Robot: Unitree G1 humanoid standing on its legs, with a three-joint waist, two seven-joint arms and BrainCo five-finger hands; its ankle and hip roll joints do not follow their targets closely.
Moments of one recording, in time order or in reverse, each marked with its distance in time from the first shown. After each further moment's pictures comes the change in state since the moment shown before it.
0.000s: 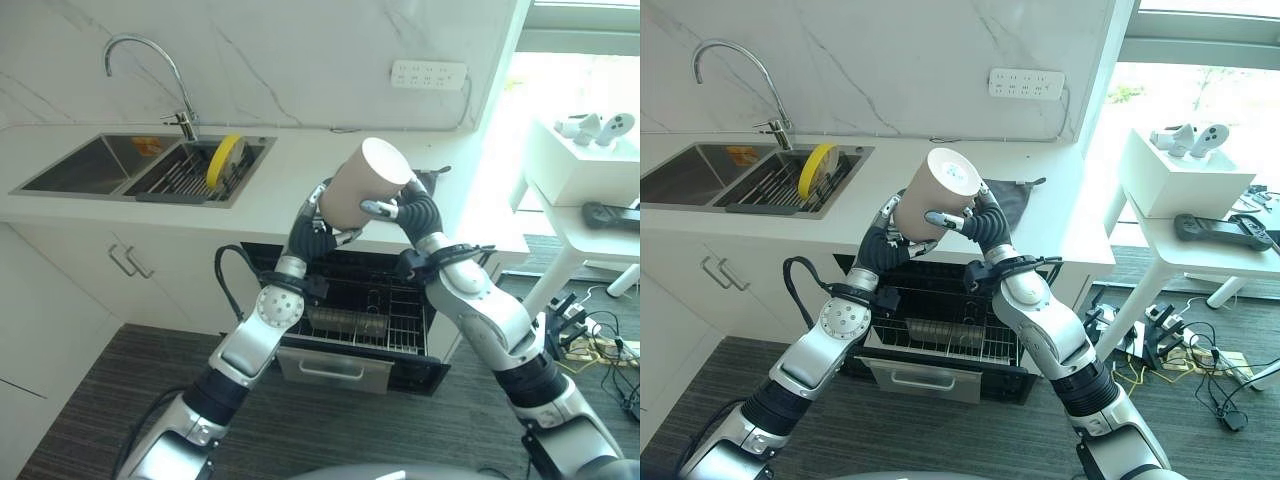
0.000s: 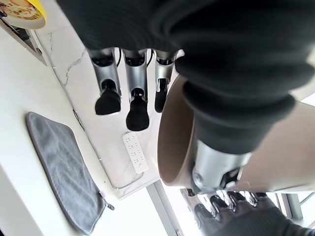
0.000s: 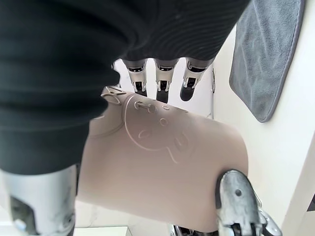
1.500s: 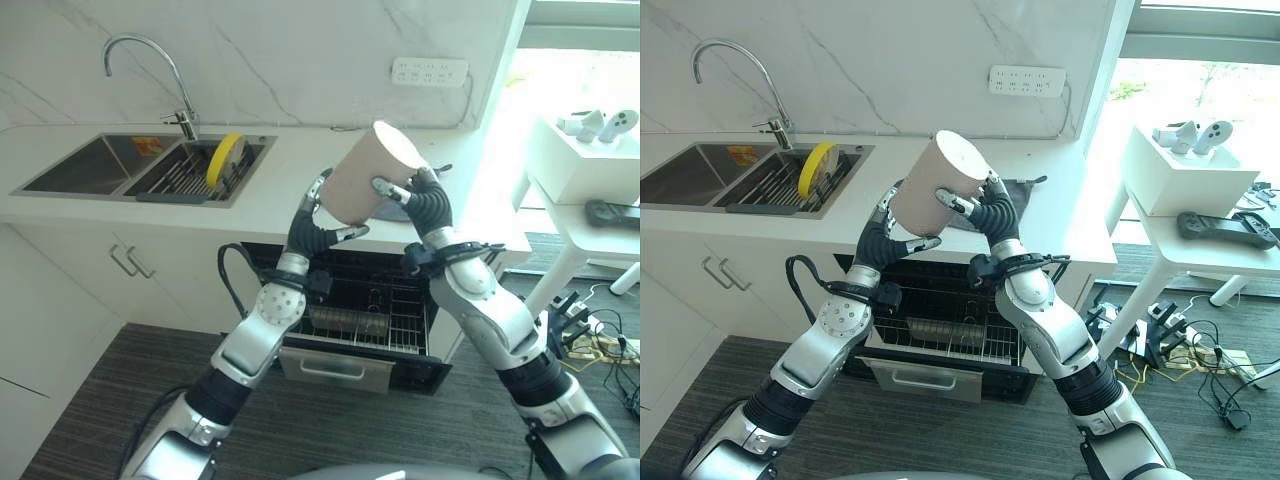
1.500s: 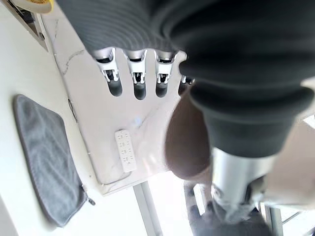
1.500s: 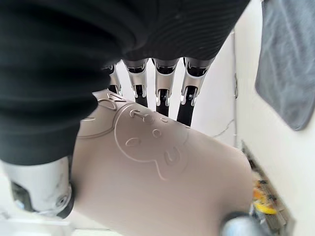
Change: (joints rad) left arm -0.004 -0.024 0.000 -0.018 -0.117 -0.028 0.028; right arm -0.005 -0.020 0.004 -0.001 -0.036 -0.151 -0.010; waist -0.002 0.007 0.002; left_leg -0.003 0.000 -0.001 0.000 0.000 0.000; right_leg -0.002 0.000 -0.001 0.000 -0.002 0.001
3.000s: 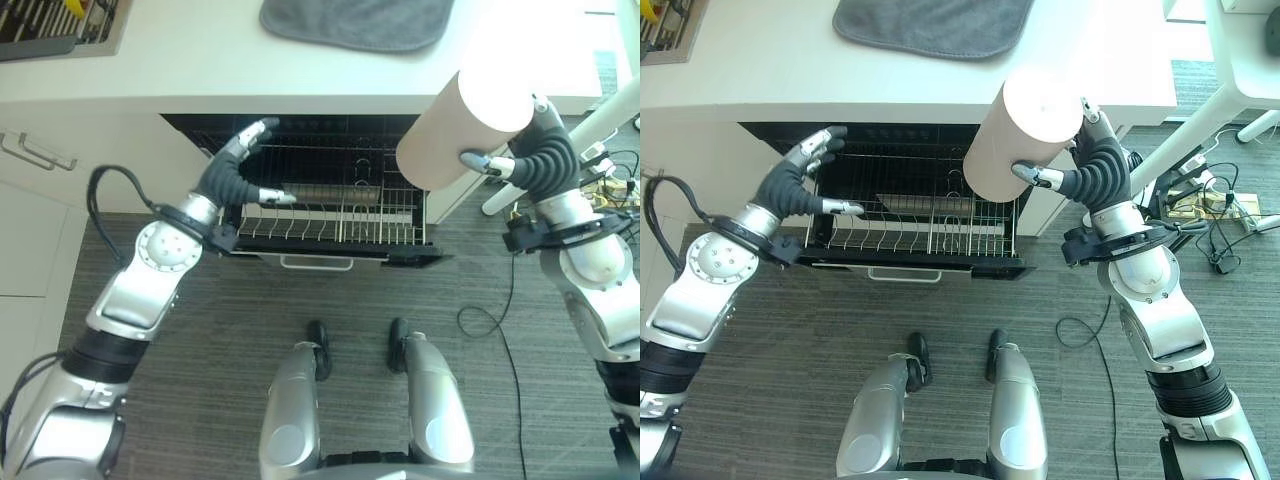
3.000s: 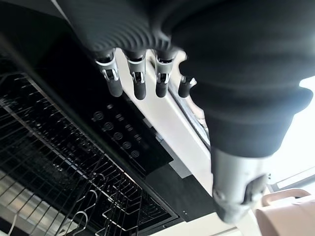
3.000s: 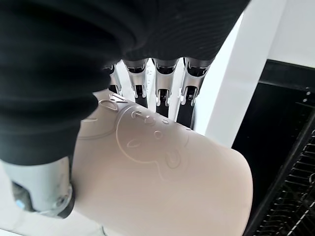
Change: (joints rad) left arm -0.141 0.483 0.275 -0.019 -0.039 0.010 -0.428; right arm 0.037 -0.375 -0.300 -0.116 -0.162 -0.103 0.227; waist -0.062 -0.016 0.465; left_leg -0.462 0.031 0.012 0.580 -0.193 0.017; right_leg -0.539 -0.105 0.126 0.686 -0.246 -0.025
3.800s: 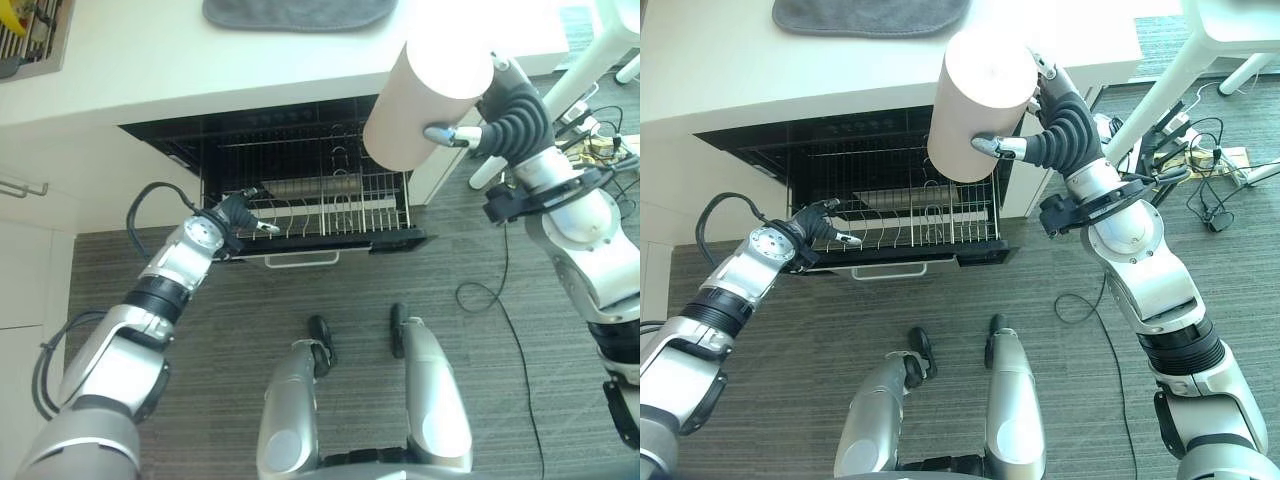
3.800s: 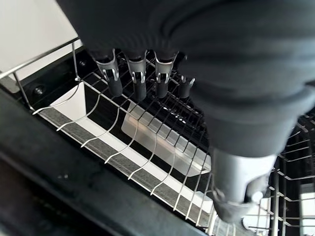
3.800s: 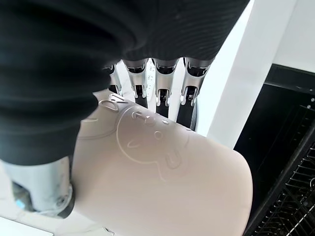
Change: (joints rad) left arm -0.344 -0.166 -0.309 0.867 0.199 0.189 -0.069; right arm -0.255 -0.014 0.143 0.041 0.003 0.068 0.055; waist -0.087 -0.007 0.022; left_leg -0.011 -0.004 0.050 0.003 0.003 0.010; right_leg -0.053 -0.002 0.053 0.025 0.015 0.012
